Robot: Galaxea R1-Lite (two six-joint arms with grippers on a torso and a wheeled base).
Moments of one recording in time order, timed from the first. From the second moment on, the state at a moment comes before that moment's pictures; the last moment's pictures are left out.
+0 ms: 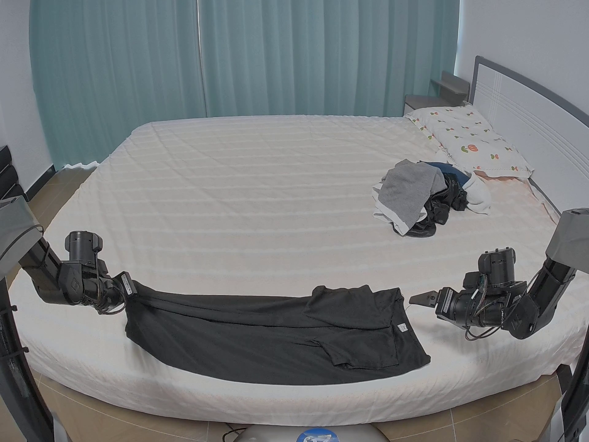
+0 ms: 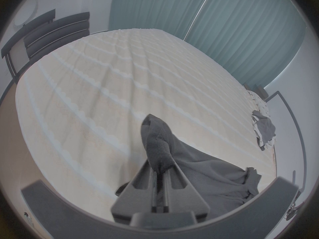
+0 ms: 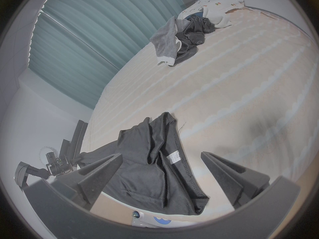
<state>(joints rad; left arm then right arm) 0.18 2.15 -0.85 -0.46 -0.16 -0.40 0.15 2.11 -0.56 -0.86 0.28 0.58</state>
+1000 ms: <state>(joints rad) -0.44 2.14 -1.40 0.20 -0.04 -0.86 0.16 2.09 -0.50 -0.96 0.28 0.63</state>
